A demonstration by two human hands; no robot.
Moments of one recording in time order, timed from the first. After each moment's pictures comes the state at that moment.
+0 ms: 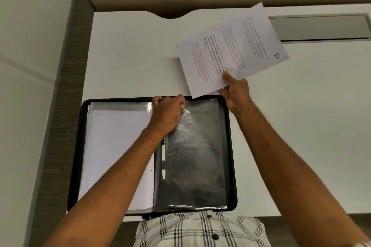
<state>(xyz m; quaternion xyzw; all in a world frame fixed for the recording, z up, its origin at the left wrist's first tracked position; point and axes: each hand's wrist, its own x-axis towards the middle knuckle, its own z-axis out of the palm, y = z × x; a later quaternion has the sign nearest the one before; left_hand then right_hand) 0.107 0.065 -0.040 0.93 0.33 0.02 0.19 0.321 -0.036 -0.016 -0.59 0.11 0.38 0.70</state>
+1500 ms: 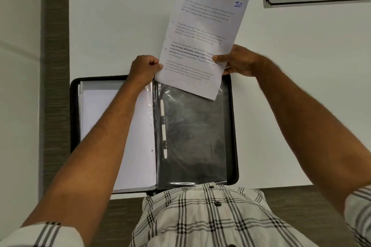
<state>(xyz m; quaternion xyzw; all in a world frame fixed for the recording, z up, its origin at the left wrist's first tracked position) 0.109 0.155 -0.044 0.75 0.50 0.01 0.44 0.371 -0.034 -0.026 -0.67 -0.19 0.60 0.39</state>
